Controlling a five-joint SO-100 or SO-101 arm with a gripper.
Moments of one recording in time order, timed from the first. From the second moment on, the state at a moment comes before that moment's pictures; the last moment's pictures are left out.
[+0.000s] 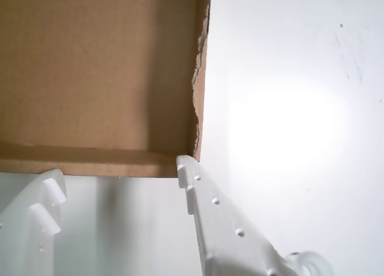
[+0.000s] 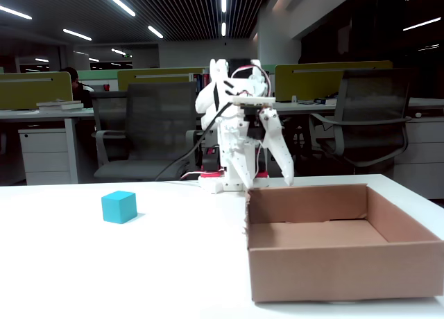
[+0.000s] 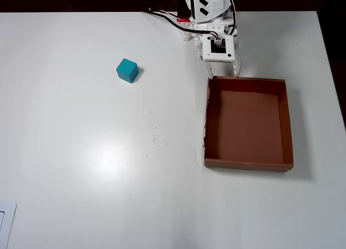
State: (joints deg) arm -16.2 183.2 170.3 68.5 -49.4
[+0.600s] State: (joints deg) arm -12.7 178.1 161.9 71.5 -49.4
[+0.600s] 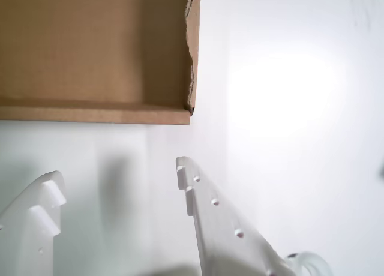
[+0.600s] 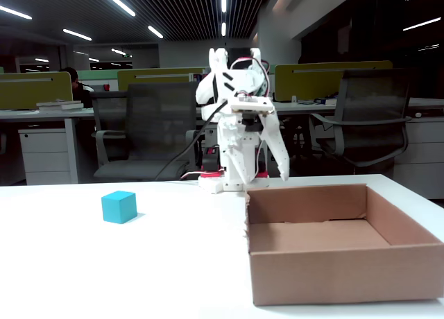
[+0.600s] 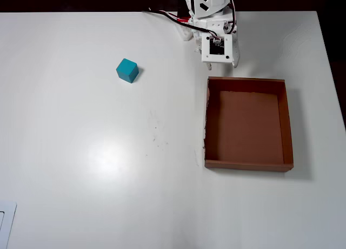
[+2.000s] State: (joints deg) arm 53.9 121.2 114.2 75.1 -80.2
